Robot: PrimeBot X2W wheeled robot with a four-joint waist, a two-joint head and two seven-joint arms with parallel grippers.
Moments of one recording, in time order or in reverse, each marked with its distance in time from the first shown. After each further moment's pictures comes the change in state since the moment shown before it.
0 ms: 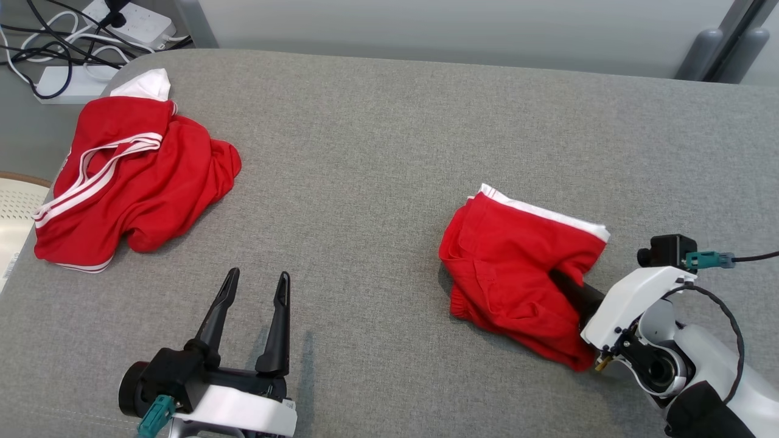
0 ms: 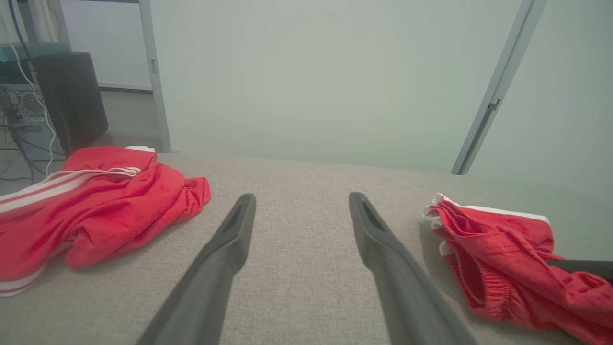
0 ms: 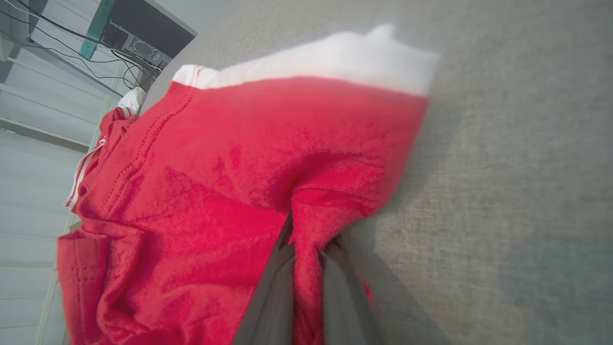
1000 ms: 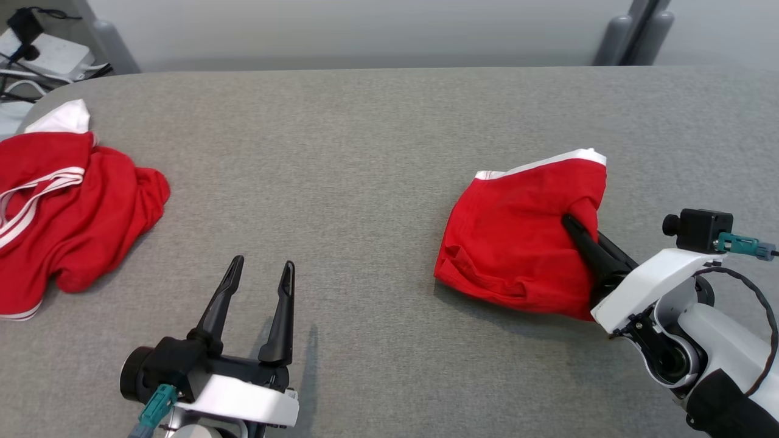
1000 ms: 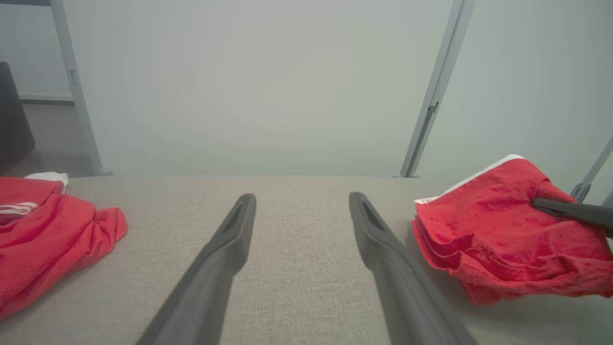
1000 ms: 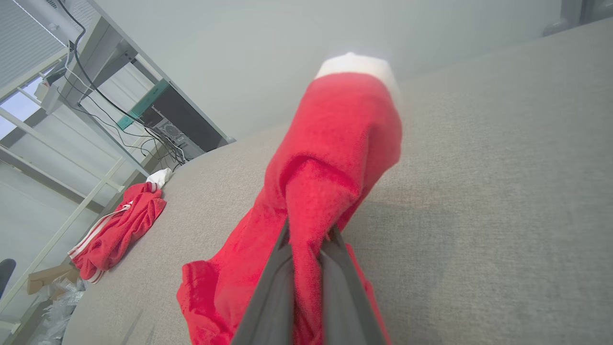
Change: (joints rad) left arm -0.023 0.000 -0.002 0.000 0.013 -0.016 0.000; right arm -0.076 -0.153 0.224 -0.181 0.042 0.000 -0.349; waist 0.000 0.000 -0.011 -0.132
